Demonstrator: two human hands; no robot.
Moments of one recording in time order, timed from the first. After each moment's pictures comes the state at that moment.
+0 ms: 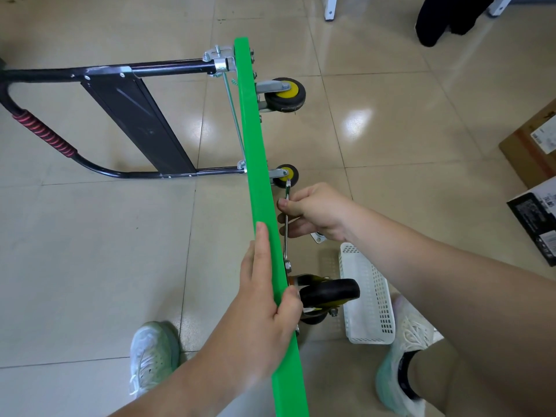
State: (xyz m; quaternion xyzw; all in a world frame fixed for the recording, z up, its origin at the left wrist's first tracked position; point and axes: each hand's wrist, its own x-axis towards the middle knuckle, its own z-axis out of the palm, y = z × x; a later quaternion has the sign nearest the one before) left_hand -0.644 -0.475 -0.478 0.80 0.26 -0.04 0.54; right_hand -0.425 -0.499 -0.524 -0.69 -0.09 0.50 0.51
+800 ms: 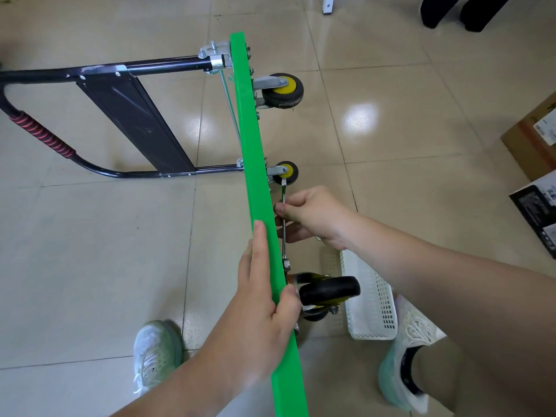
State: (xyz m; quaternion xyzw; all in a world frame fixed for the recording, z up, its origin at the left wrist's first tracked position) left_hand -0.643 -0.474 -0.476 0.80 0.26 -0.04 0.54; right_hand -0.441 -0.508 -0.521 -0.70 -0.14 0.48 0.51
